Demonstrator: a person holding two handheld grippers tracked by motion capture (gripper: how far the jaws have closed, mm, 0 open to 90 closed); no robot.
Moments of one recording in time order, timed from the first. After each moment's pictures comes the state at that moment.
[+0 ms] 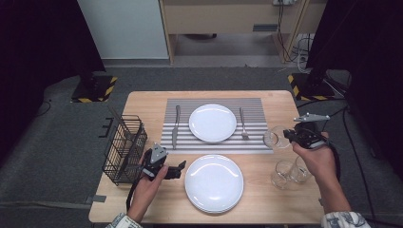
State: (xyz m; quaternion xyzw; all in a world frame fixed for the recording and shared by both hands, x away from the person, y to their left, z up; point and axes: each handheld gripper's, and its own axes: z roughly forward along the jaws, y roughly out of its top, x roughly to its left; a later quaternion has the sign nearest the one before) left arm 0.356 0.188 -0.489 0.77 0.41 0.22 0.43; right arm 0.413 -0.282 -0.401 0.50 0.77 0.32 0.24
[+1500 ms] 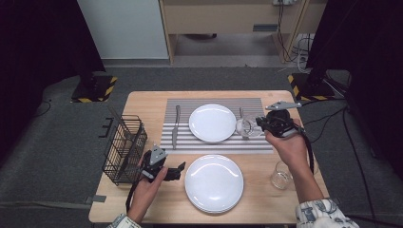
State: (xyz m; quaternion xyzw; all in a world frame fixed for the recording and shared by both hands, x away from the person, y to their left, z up) left arm 0.351 0.189 -0.489 0.77 0.42 0.22 0.43; right arm 0.428 -0.200 -0.367 0.45 0.78 0.37 0.23
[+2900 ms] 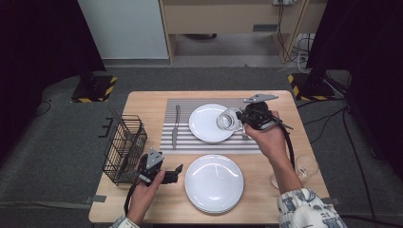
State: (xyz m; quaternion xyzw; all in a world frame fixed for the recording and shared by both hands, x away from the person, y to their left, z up) left arm 0.341 0.196 -0.493 0.76 0.43 0.22 0.43; right arm 0.444 -0.144 -0.355 0.42 0.79 0.39 0.22
